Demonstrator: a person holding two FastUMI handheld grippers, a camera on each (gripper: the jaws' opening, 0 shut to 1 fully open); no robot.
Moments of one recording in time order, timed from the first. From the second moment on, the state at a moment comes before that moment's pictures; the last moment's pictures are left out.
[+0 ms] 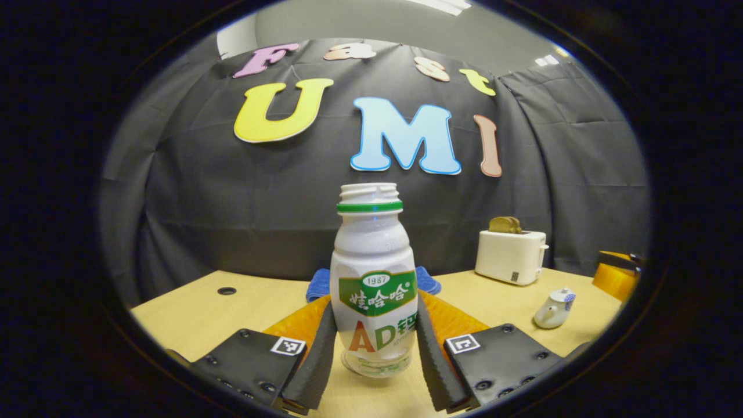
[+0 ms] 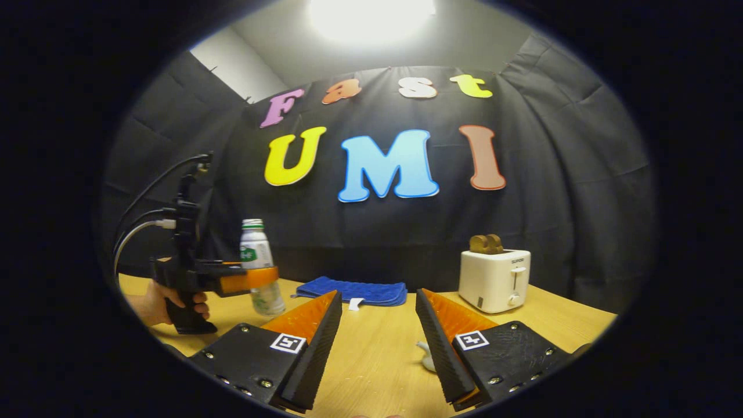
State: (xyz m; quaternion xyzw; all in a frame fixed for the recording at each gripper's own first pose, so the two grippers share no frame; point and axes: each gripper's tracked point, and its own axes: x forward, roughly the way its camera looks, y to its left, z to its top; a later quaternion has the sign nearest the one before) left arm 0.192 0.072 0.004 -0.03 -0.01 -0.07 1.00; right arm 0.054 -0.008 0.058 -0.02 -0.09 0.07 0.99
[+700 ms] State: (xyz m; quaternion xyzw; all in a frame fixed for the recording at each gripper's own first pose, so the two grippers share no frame) left arm 0.243 0.073 -0.027 0.01 0.02 -0.07 1.00; right arm 0.061 0.013 0.027 -0.03 -0.03 0.11 0.99
